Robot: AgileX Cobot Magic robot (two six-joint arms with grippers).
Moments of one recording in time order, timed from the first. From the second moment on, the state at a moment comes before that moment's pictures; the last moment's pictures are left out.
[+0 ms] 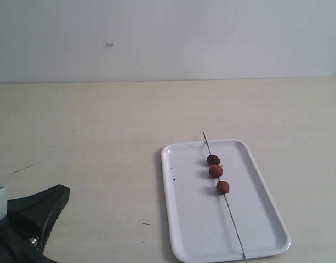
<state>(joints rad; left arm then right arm) -1.76 1.19 -0.39 -1.74 -1.20 1.05 -0.07 0.09 -0.15 0.08 0.26 -0.01</state>
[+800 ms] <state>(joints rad) -1.76 1.19 -0.39 -1.74 -1.20 1.04 -0.07 0.01 -0.01 0.00 0.28 0.05</state>
